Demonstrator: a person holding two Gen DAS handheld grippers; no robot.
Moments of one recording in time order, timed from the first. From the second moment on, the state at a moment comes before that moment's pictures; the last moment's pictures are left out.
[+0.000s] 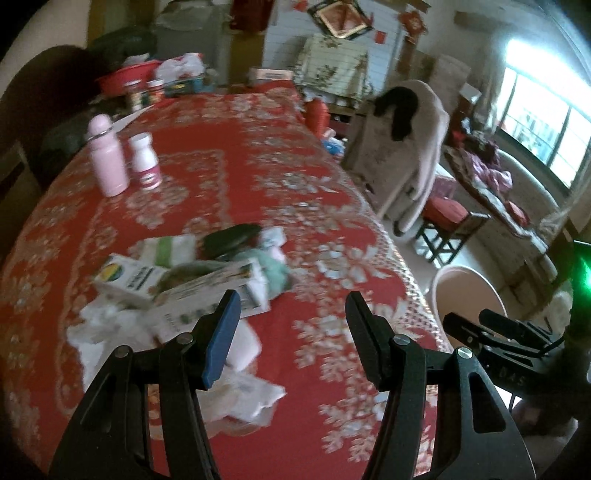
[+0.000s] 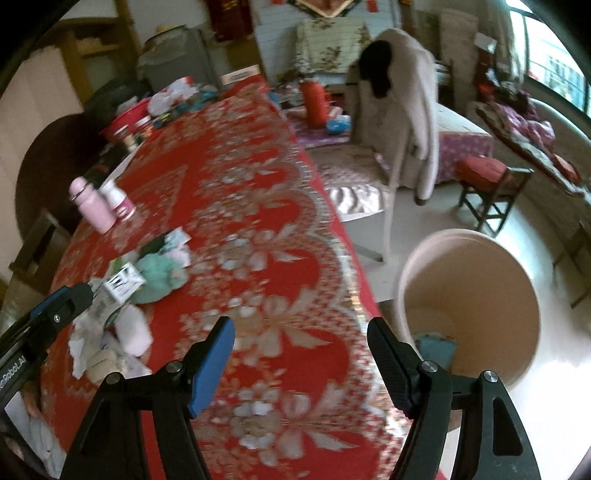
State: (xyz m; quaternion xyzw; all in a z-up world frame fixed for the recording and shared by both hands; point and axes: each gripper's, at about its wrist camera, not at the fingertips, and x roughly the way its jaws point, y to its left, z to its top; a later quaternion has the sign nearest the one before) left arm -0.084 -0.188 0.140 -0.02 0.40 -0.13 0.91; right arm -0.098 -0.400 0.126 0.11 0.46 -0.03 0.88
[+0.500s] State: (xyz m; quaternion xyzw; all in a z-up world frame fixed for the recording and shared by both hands) left arm -0.104 -0.076 0.123 -0.07 0.42 -0.04 0.90; right arm -0.076 -0.324 0.119 0.07 0.48 0.07 0.87
